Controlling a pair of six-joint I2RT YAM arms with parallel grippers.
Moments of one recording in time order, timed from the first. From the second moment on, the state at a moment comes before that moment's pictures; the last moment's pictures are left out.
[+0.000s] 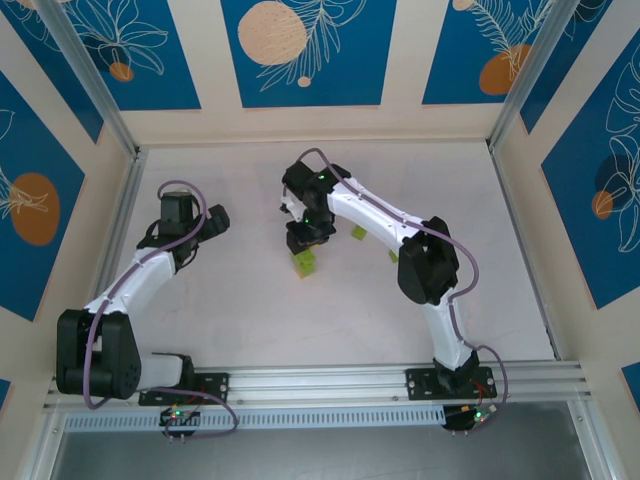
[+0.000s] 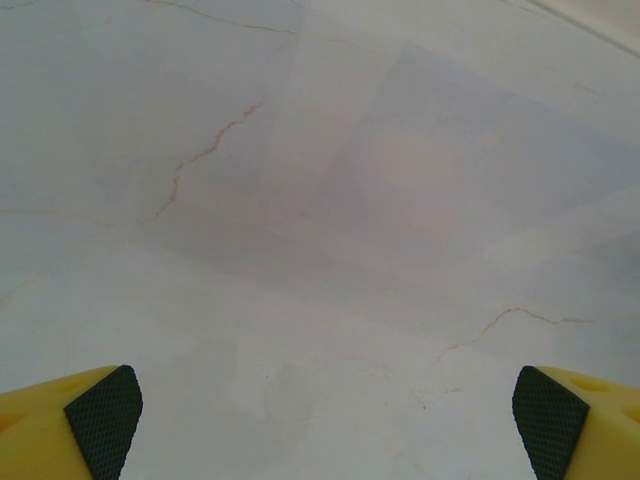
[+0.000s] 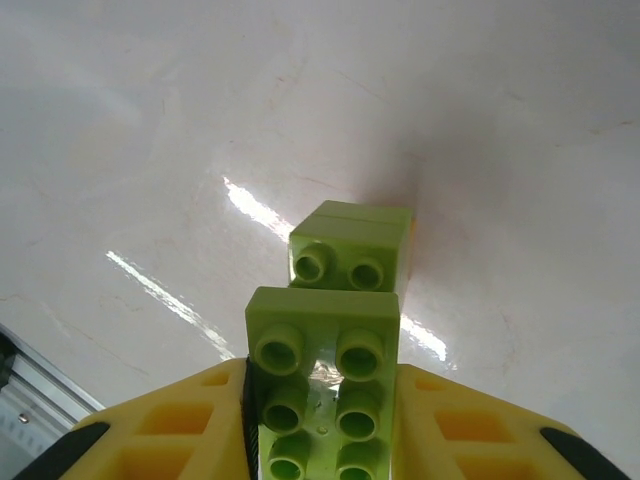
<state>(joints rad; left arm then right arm) -0.09 1.30 0.81 -0.25 -0.06 -0.46 0.75 2.13 1.97 -1.25 -0.26 0.19</state>
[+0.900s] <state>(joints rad) -0.09 1.30 0.81 -0.25 -0.06 -0.46 0.77 2.17 2.04 -1.31 -0.21 0.19</state>
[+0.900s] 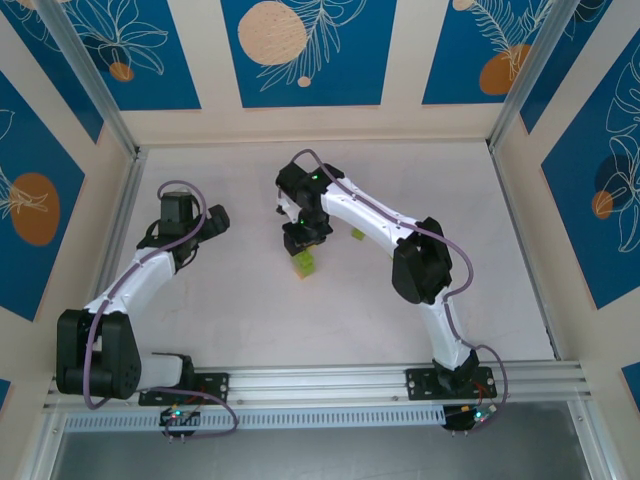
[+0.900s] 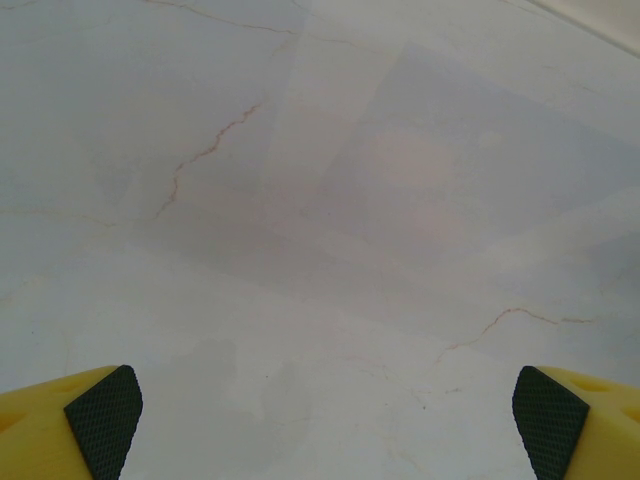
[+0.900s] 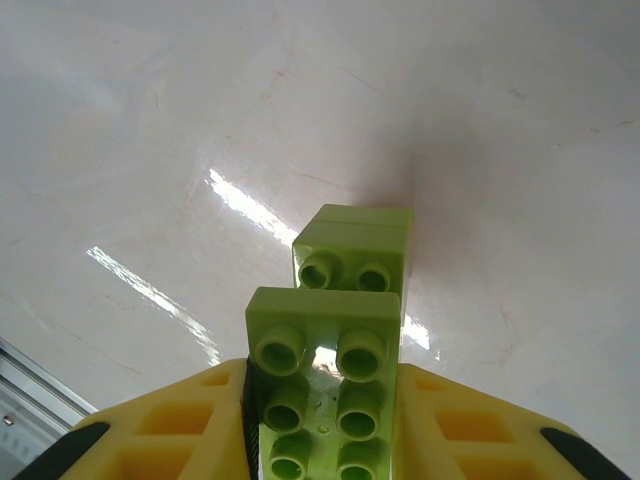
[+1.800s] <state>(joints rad) -0.09 1.30 0.81 -0.25 -0.06 -0.46 0.80 2.18 2.06 -1.33 -0.16 0.19</state>
